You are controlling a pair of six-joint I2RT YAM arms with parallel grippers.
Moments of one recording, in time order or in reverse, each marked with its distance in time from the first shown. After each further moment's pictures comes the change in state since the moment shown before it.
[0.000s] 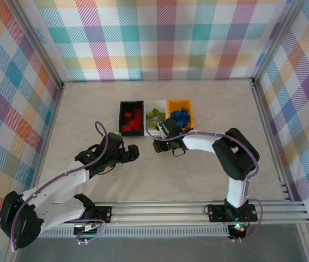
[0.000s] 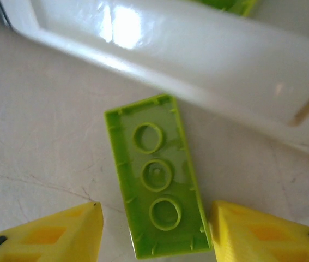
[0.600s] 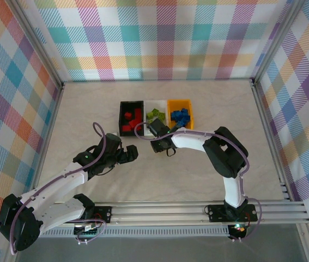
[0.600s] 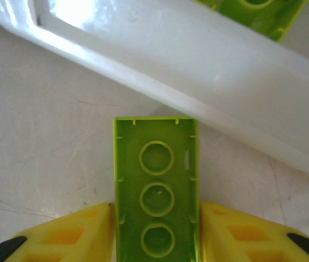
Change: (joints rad) left arm 0.011 -0.028 -0.018 0.000 0.004 0.000; right arm 0.082 0.100 0.169 -0.178 0.204 -0.034
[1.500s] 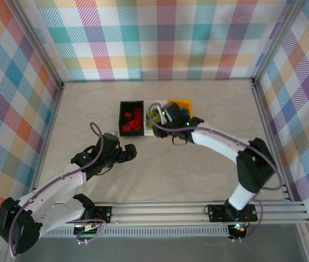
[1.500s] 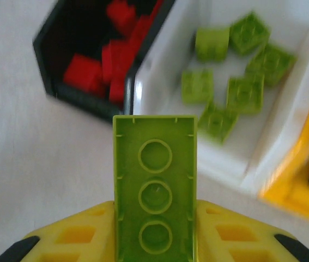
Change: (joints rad) left arm 0.019 -0.030 0.000 -0.006 -0.001 0.000; right arm -0.094 -0.271 0.029 0.029 -0.180 0.031
